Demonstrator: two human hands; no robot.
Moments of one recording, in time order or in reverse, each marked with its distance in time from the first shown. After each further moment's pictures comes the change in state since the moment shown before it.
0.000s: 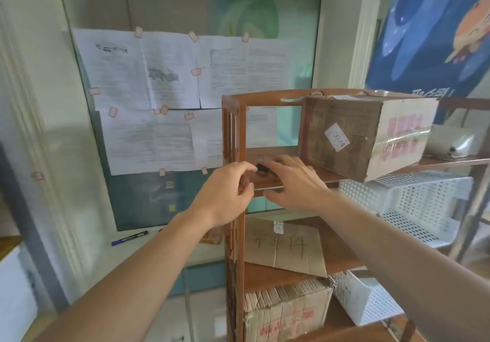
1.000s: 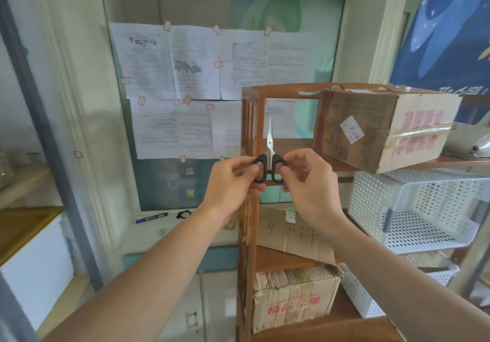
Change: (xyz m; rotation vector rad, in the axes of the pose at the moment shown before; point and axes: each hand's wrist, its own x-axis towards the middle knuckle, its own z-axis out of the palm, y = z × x) left_hand -0.046 0.036 -0.011 -0.748 0.241 -0.430; right_hand -0.072 -0.065 -0.012 0.804 0.484 0.194
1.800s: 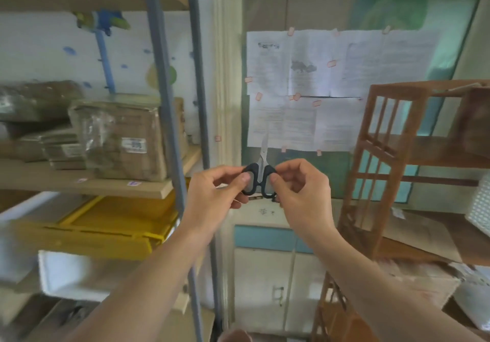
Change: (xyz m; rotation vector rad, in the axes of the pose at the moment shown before) left_hand -0.178 0.042 -0.326 0.143 0.294 0.040; right_hand -0.166 -0.207 0.229 0.334 -0.193 0.036
